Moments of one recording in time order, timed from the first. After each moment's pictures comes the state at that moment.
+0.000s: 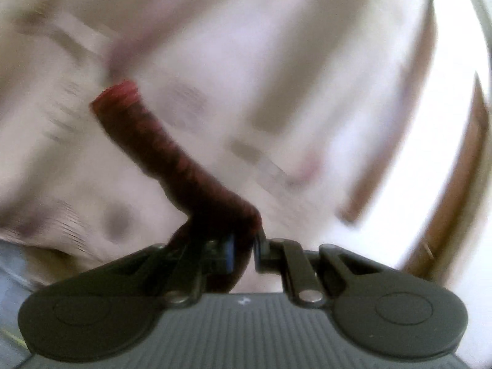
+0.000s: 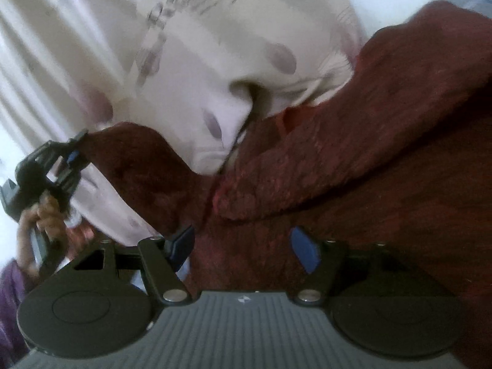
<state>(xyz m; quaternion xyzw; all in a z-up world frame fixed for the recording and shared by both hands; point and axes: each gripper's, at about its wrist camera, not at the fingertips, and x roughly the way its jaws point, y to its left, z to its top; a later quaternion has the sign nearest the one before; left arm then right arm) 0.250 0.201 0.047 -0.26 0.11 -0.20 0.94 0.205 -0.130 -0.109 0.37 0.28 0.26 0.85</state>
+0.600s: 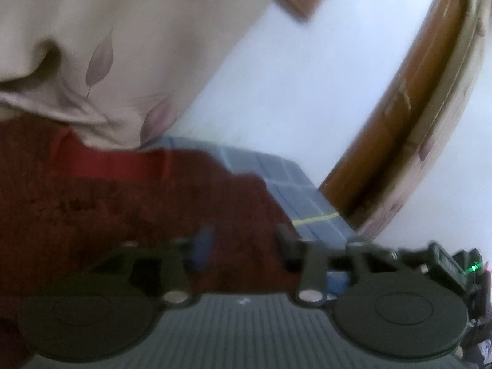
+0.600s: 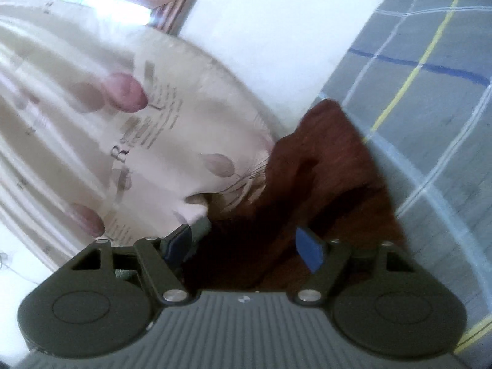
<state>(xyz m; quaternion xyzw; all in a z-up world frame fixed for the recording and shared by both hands) 0.272 0.003 -0.088 -0.17 0.30 -0.31 0.89 0.190 -0.285 -0.109 0.46 0.22 0.17 0.84</state>
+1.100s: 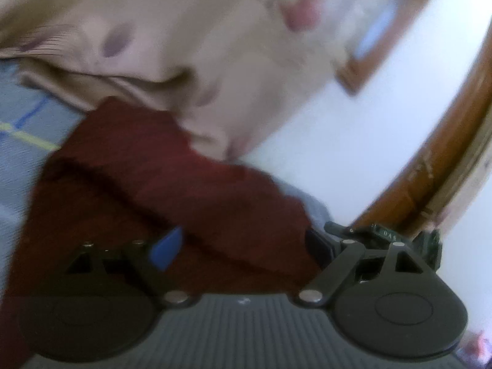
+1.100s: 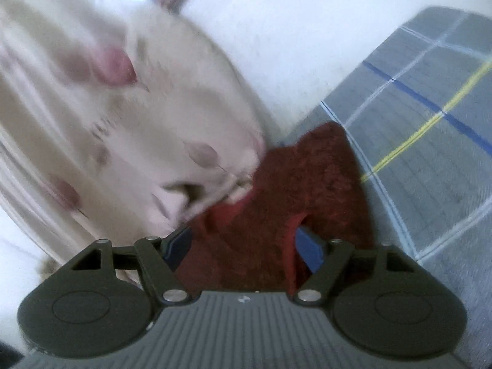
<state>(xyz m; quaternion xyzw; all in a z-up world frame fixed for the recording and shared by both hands) 0.179 0.115 -0.092 -0.27 0.25 -0.19 0.91 0.244 -0.281 -0.082 0.34 0.31 0.17 0.87</state>
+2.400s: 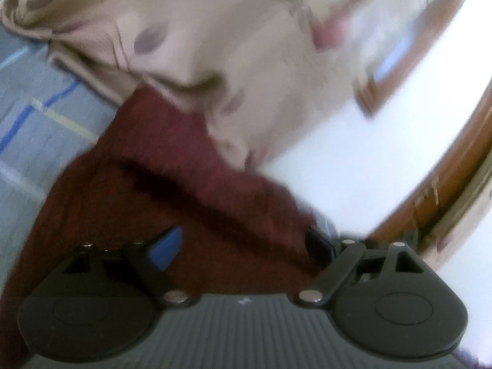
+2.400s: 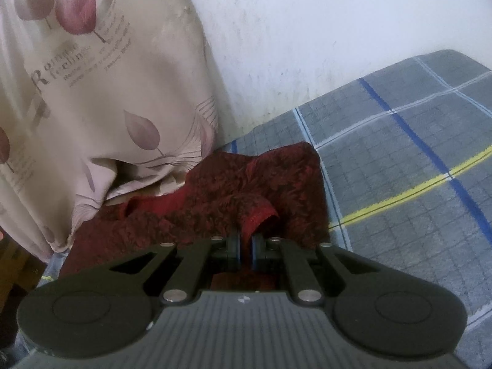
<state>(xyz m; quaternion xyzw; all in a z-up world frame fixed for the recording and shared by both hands) 0.179 0.136 -0.109 -0.32 0.23 -0.17 0.90 0.304 -0.274 -0.104 0.23 0.32 0.13 0.91</state>
